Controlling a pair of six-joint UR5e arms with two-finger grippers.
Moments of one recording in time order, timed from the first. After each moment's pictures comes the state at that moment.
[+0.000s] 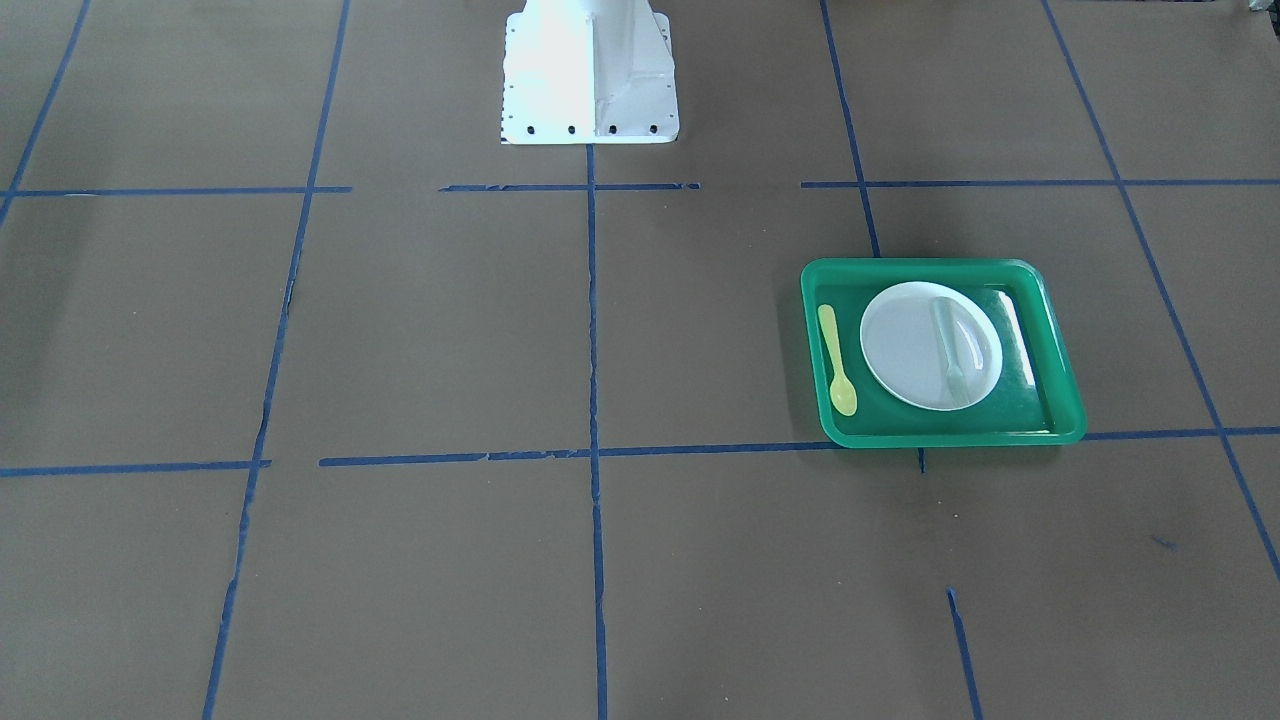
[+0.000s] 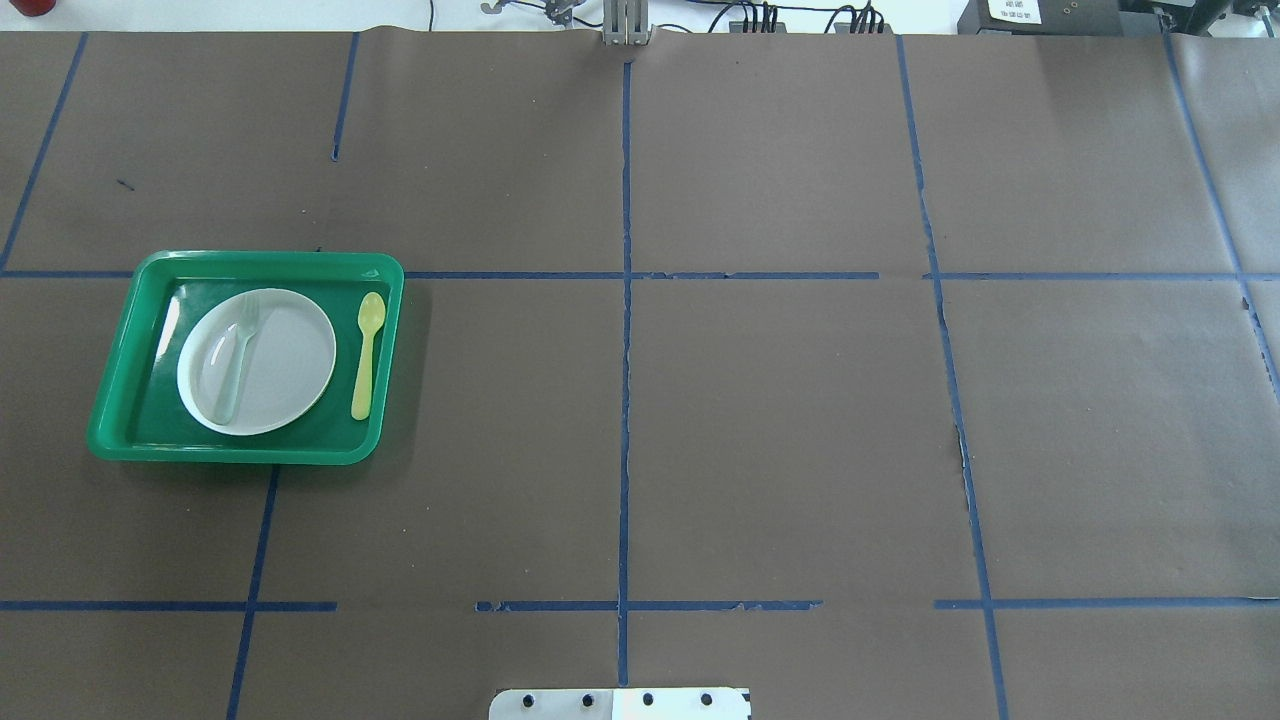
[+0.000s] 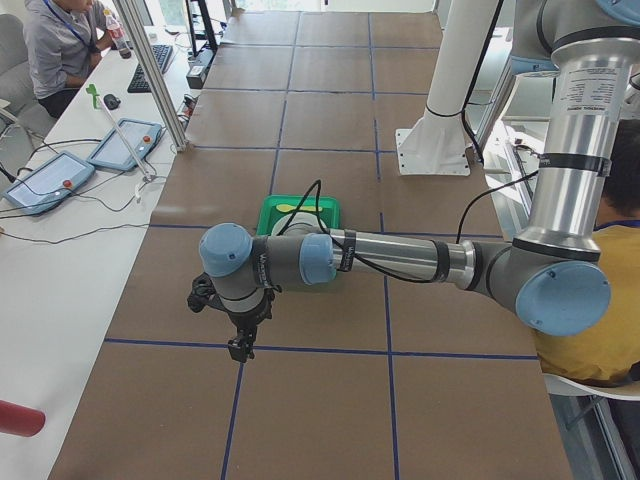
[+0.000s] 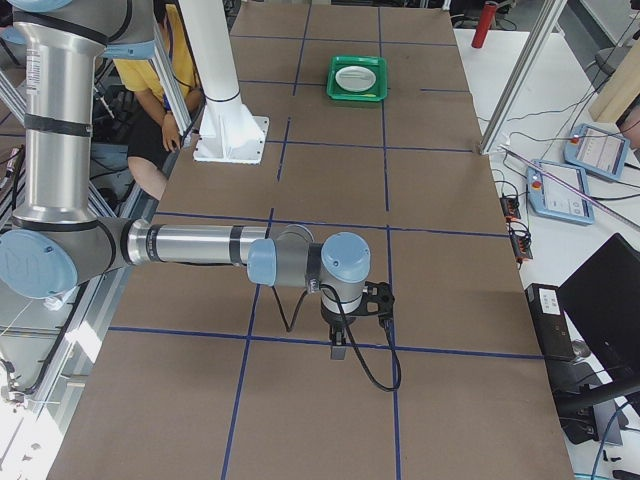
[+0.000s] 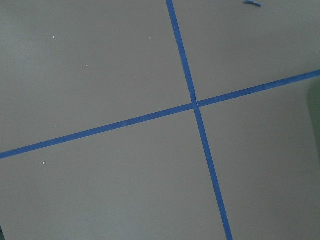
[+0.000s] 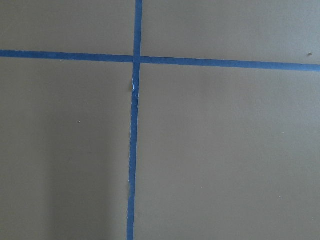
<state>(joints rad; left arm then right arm) -1.63 -1.66 -1.58 -1.44 -2.30 0.35 1.60 -1.70 1.72 -1.63 2.29 -0.06</state>
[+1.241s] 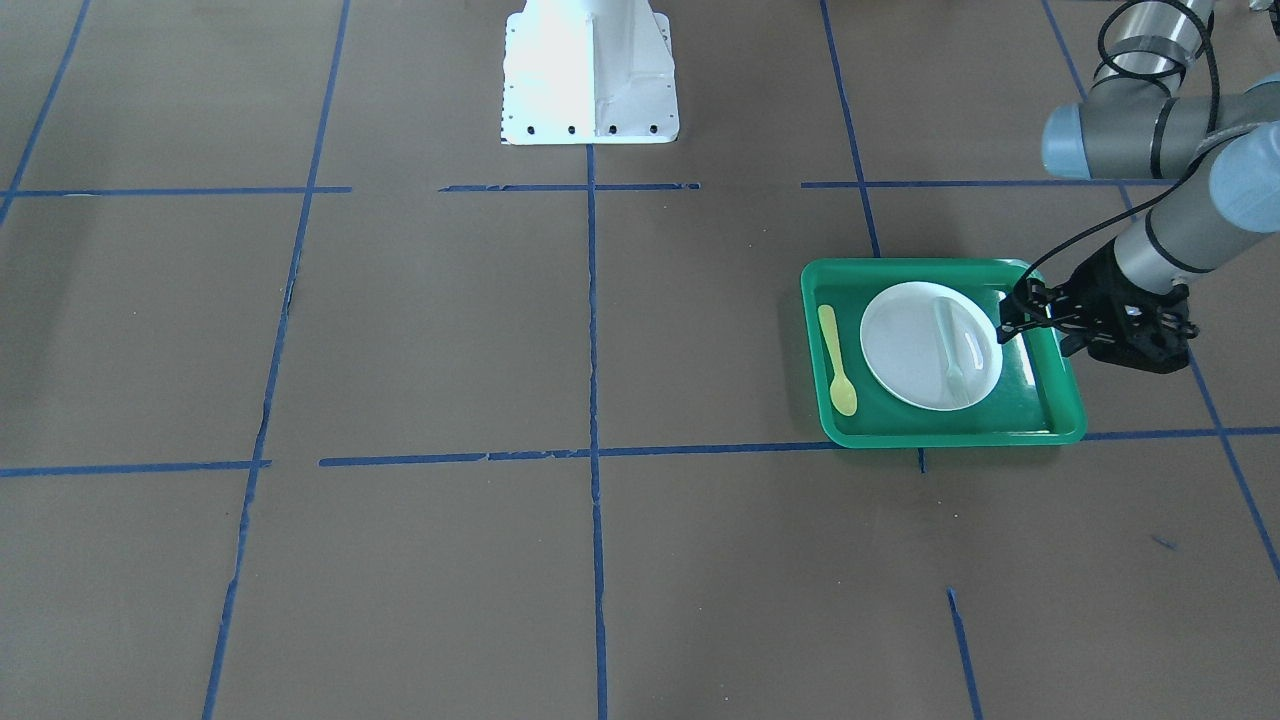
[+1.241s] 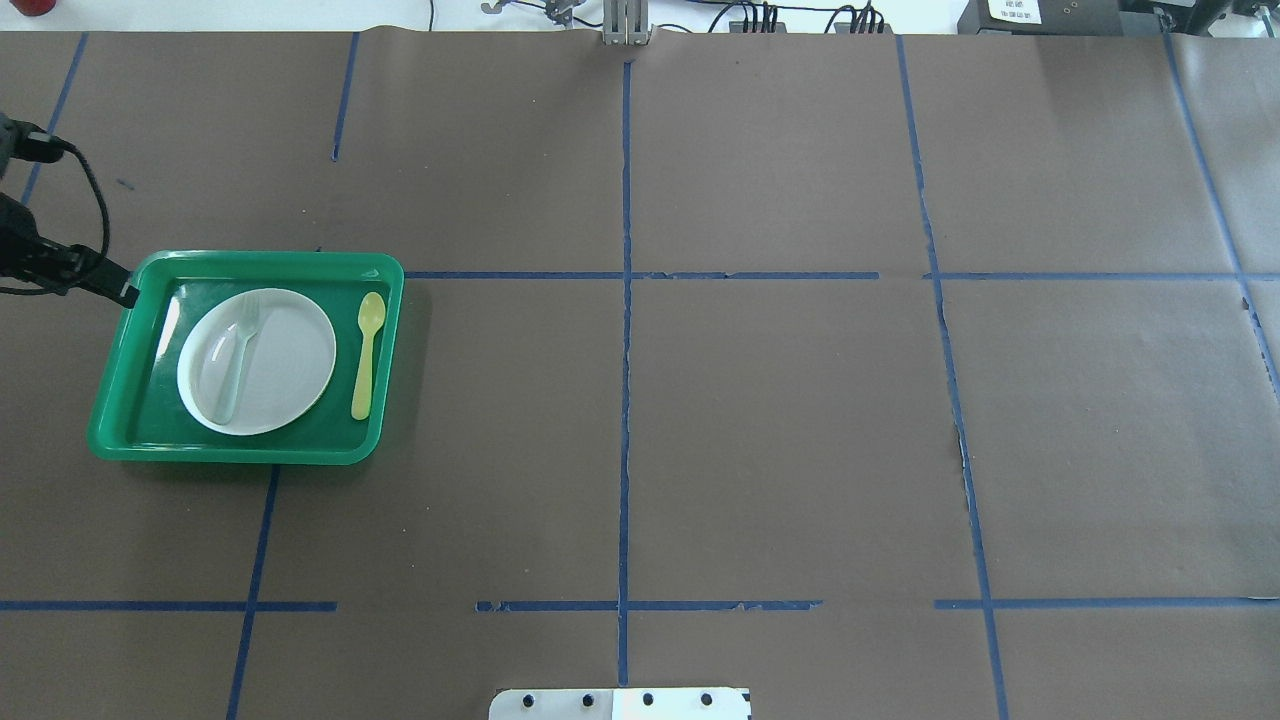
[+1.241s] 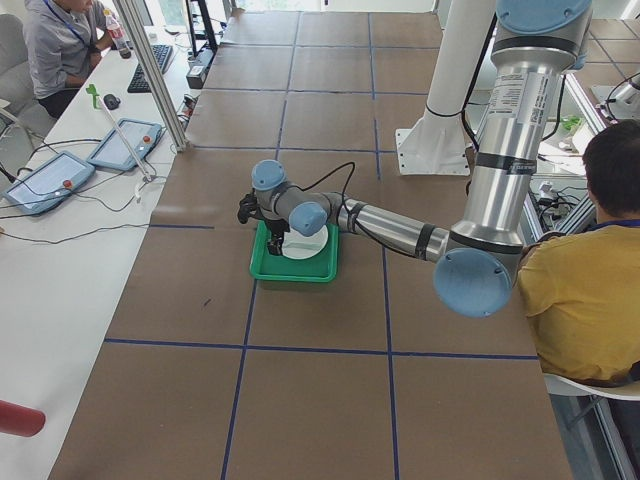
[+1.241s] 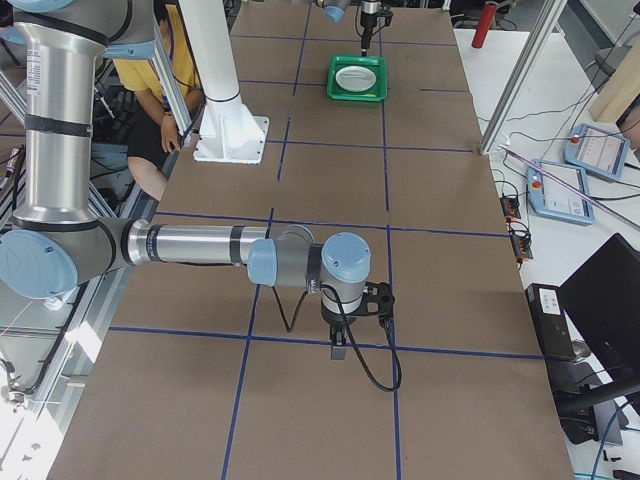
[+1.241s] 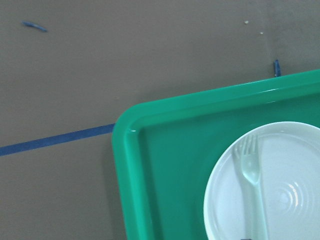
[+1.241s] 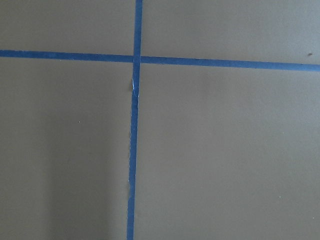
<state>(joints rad) -1.01 -1.75 -1.62 -1.90 -2.30 -0.57 1.60 -1.70 1.72 -1.63 2.29 -0.06</state>
